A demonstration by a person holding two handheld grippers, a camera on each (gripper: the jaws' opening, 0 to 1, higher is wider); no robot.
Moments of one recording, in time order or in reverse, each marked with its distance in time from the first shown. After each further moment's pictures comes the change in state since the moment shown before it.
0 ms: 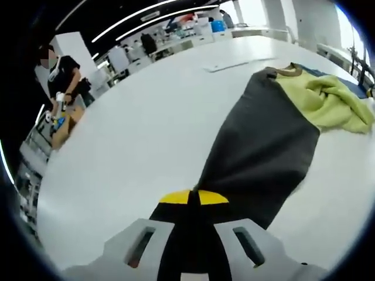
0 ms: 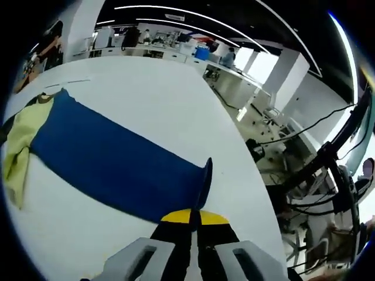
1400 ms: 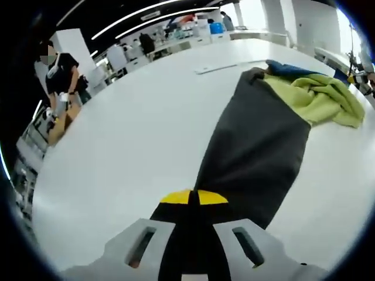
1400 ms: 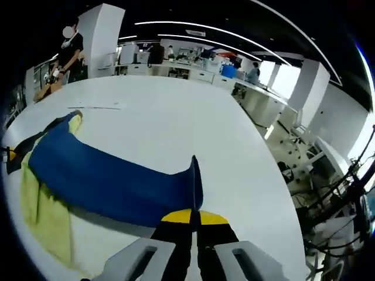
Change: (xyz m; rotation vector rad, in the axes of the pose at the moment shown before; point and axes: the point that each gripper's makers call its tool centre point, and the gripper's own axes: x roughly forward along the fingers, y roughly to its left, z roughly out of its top) left arm -0.012 -0.029 -0.004 -0.026 0.000 -0.029; right arm 0.013 0.072 0.084 -0.028 -0.115 0.198
